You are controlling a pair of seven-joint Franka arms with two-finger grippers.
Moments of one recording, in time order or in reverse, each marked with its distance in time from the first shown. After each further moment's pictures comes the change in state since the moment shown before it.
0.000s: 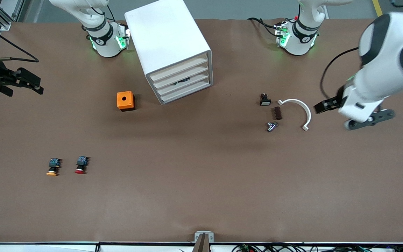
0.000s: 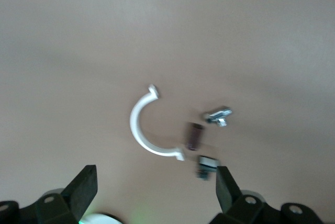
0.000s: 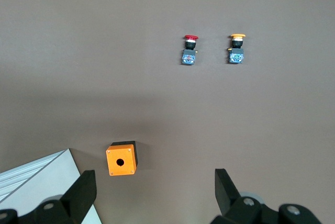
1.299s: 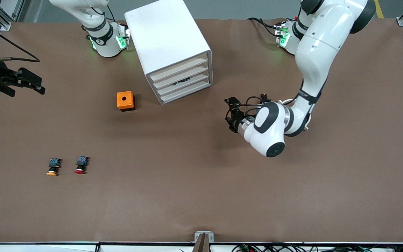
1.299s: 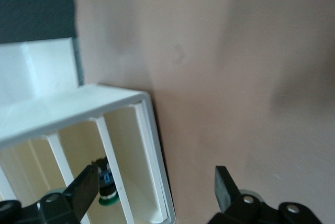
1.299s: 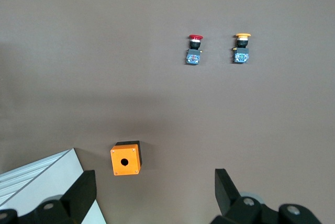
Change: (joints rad) left arm -0.263 0.677 -0.046 0.216 -0.689 0.026 -1.537; right arm -0.001 0.000 -0.001 -0.003 0.018 0.000 0.000
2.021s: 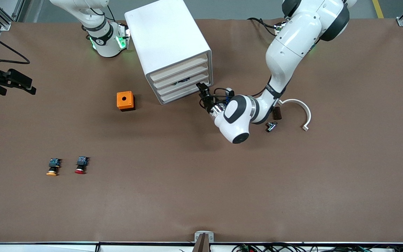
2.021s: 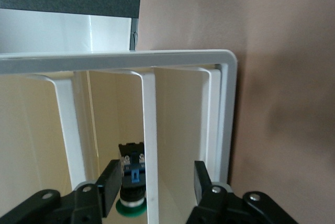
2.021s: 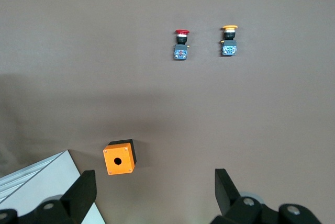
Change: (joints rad) left arm -0.181 0.079 -0.001 0.006 -0.221 -0.001 -0.161; right arm -0.047 0.015 -0.005 0.005 0.000 -0.012 0.000
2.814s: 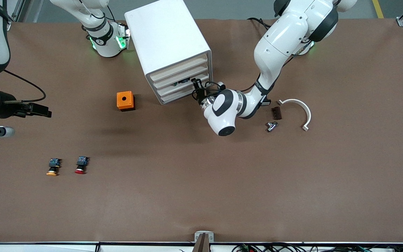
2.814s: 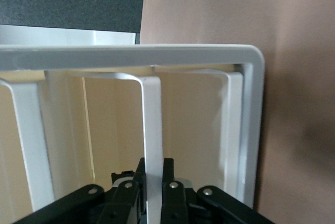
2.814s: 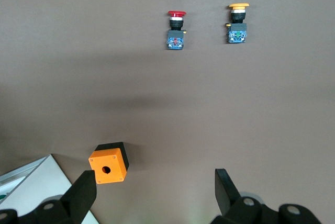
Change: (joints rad) left arm -0.067 0.032 0.016 0.018 -0.010 -0.004 0.003; right arm -0.020 0.209 -0.002 0.039 -0.003 0.029 0.002
